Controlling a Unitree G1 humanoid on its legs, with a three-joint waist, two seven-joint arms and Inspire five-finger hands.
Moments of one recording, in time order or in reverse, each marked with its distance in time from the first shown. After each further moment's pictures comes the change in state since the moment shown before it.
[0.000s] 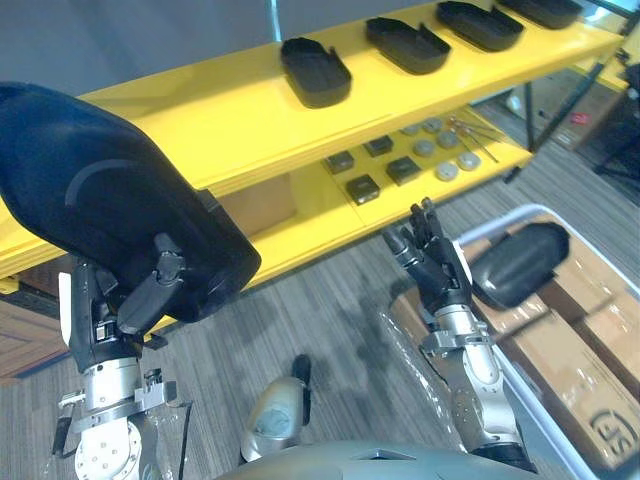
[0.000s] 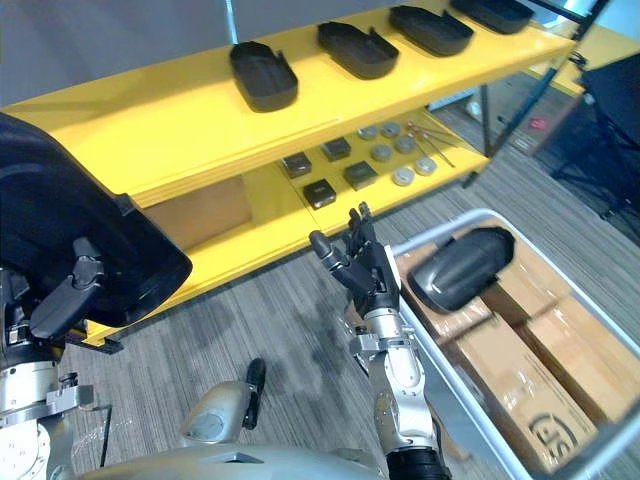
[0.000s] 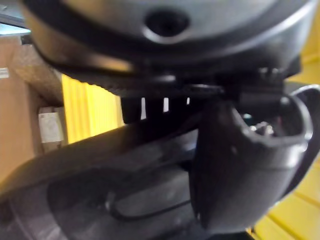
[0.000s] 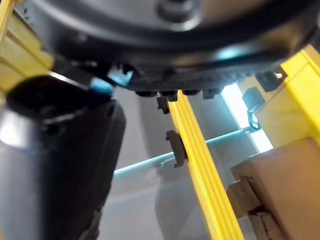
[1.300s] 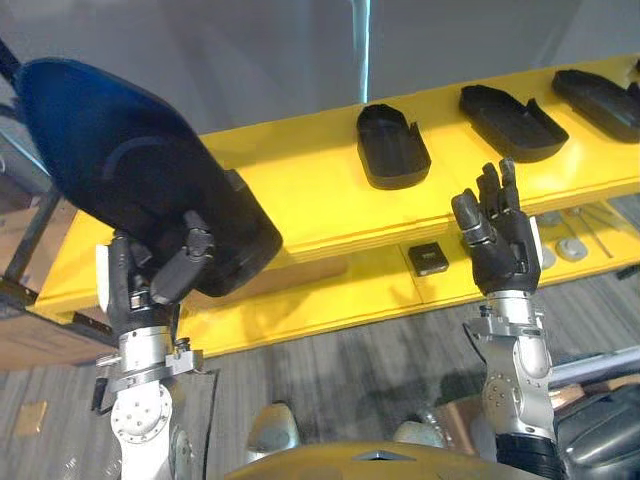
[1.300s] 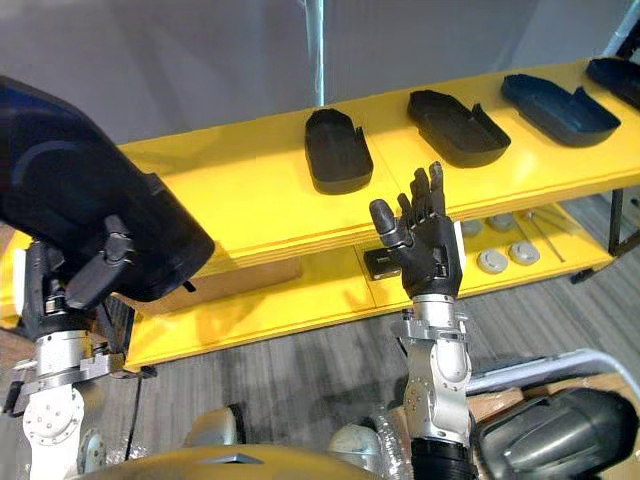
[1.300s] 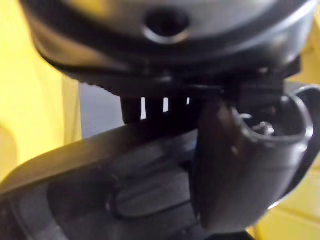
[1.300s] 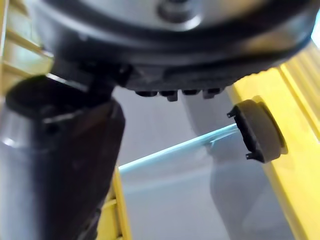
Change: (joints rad) left arm -0.114 -0.017 -0.123 0.072 0.067 0.013 0.027; right arm -0.029 -0.036 -0.192 -0.115 0.079 -0.035 0.085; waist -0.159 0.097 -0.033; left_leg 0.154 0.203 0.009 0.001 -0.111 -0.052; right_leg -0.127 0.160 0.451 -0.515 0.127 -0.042
